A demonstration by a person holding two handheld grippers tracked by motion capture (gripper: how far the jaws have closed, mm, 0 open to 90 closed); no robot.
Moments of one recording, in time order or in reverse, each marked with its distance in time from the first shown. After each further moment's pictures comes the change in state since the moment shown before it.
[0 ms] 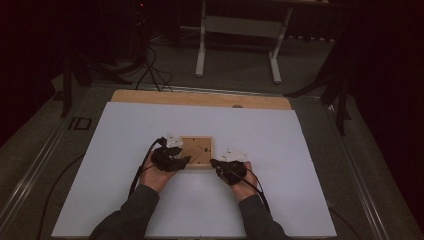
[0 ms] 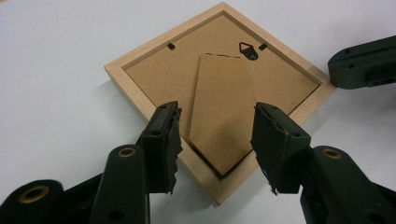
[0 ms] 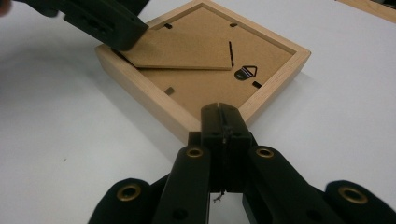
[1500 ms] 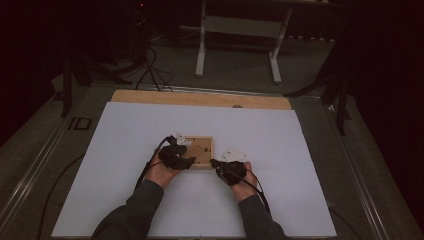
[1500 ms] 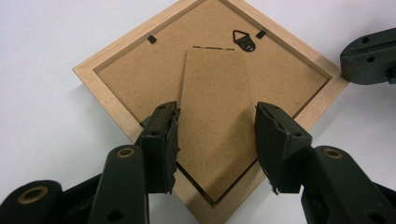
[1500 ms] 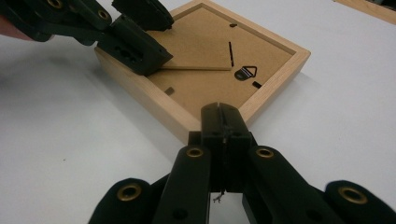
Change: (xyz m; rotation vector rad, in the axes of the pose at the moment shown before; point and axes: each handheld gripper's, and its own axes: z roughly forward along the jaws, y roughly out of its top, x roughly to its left) left arm -0.006 0.012 0.019 0.095 -0.005 0.055; right arm 0.001 0.000 0.000 -0.002 -0.006 -0.004
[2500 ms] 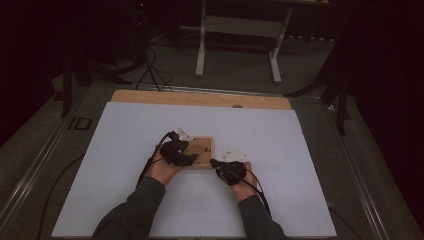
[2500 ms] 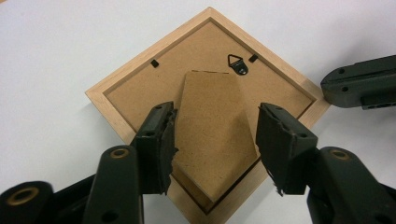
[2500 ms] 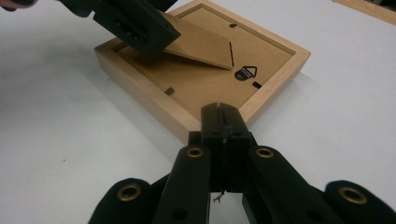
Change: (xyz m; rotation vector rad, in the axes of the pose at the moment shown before) left arm -0.003 0.014 -0.010 -0.008 0.007 -0.001; right arm 0.000 0.000 0.000 -0.004 -0.002 -0.002
